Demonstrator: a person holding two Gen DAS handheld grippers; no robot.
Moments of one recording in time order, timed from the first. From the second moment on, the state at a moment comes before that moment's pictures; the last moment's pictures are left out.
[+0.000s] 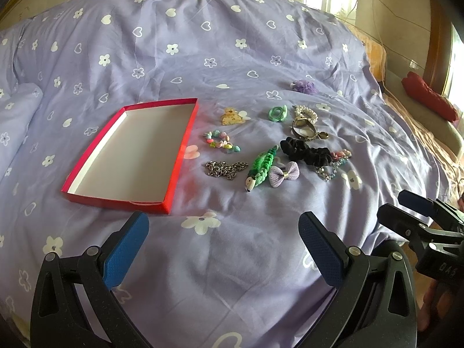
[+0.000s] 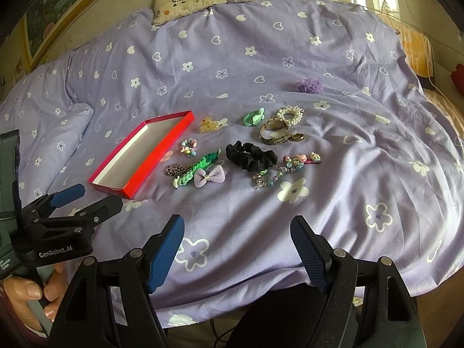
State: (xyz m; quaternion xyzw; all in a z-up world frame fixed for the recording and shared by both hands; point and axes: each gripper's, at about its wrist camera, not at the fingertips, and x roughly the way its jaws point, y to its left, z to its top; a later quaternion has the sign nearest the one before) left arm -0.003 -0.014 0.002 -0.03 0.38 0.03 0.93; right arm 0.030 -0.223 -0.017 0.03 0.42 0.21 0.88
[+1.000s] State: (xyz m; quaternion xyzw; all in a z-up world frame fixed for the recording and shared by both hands) left arm 0.050 -0.006 -0.016 -0.05 0.41 -0.02 0.91; right arm 0.088 -0.224 -0.036 0.07 0.44 0.25 0.86
